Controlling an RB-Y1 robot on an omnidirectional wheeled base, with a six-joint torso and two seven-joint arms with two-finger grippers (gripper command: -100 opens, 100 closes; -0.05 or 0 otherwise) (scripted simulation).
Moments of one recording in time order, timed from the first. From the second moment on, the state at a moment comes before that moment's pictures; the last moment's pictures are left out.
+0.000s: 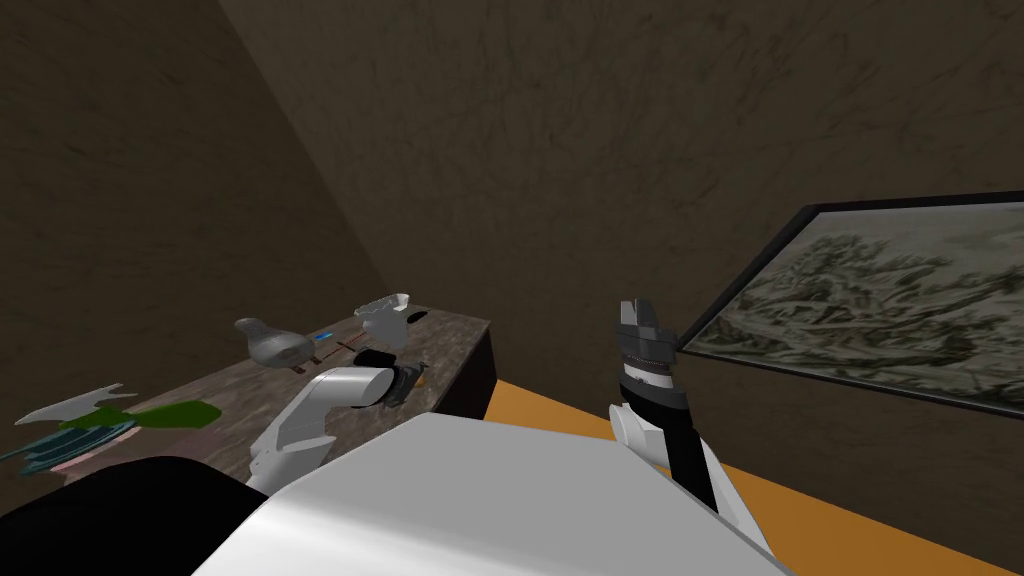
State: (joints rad) left arm 0.40 0.45 0.36 -2.28 0.46 1.57 -0.26; right arm 0.45 -0.03 -0.06 -2.28 0.05 -0.61 -0.04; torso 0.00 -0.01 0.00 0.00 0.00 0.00
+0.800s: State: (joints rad) left arm 0.41 0.48 0.37 -2.21 0.48 1.64 -0.26; right arm 0.45 -0.03 -0.06 -2.28 0.05 -0.61 -0.04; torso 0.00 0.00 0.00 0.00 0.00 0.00
